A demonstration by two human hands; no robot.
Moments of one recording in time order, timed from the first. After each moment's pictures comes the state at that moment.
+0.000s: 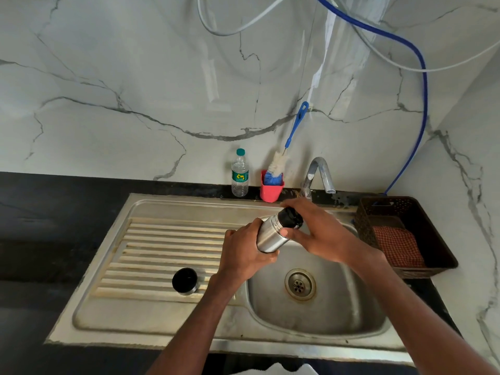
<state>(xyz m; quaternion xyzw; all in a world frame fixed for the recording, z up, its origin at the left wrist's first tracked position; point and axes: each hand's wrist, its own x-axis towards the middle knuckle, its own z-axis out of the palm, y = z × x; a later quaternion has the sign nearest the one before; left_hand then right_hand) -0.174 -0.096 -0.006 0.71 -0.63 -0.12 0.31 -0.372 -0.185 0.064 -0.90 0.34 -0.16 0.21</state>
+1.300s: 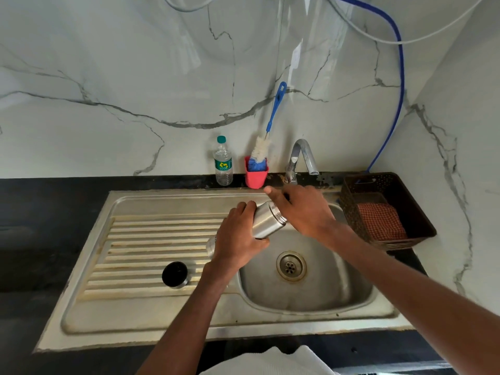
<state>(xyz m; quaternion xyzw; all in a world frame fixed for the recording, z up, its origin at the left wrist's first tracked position) -0.183 -0.104 -0.001 0.68 -0.67 -0.12 0.28 -0.354 -0.175 0.077 -0.85 0.48 -0.18 0.13</state>
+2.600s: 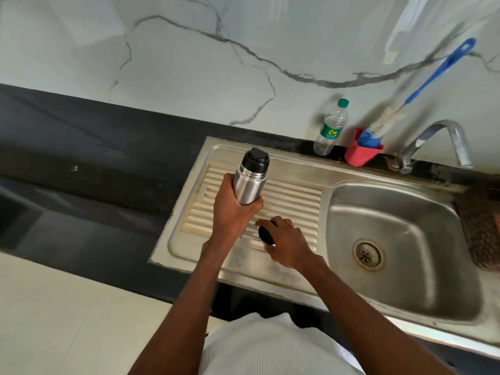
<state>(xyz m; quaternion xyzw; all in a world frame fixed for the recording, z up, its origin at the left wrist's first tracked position) 0.028 0.010 -0.024 0.75 -0.37 -0.21 0.51 -0.132 -0.050 -0.100 -0.89 0.37 0.08 0.24</state>
